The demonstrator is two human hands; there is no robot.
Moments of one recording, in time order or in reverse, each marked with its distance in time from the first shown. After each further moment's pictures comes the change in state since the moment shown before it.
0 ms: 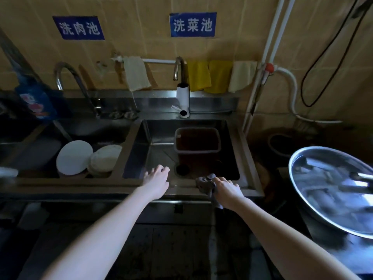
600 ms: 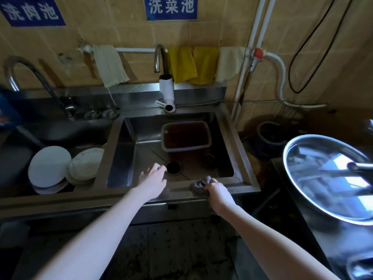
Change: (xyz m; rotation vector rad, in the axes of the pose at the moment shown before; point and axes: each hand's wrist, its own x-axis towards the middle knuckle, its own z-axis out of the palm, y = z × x) left_hand 0.049 -0.001 0.005 -0.118 -0.025 0.088; right_hand 0.023 -0.007 0.035 0.168 0.140 0.045
